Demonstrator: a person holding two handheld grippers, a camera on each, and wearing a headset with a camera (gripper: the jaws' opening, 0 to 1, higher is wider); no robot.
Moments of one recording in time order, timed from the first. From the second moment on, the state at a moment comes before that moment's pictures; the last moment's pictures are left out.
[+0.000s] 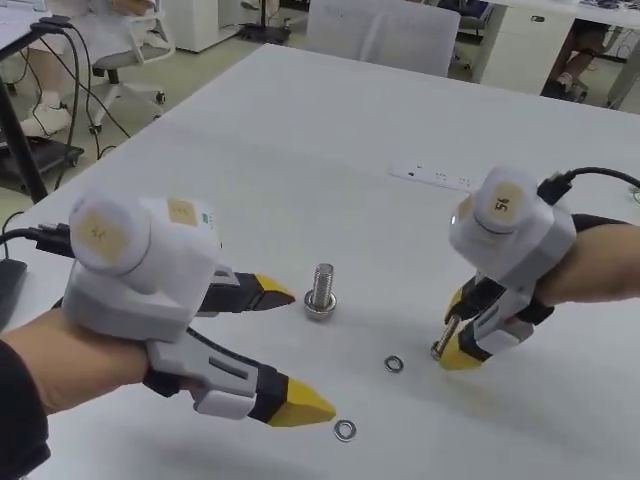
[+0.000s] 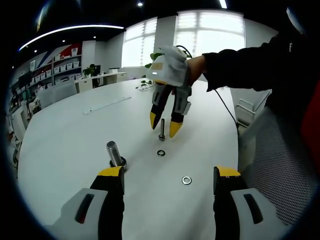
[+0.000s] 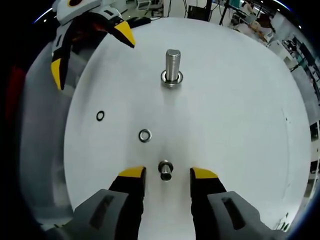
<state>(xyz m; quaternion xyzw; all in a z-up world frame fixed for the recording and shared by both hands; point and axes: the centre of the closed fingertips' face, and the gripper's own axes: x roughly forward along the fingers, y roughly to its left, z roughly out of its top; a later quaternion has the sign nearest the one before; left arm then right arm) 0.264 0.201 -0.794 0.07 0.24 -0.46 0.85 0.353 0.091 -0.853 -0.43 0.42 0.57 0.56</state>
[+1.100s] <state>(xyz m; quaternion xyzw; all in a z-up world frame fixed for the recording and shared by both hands) 0.265 0.203 -0.788 0.07 0.23 -0.45 0.86 0.325 0.136 -0.859 -0.49 0.39 0.61 0.47</state>
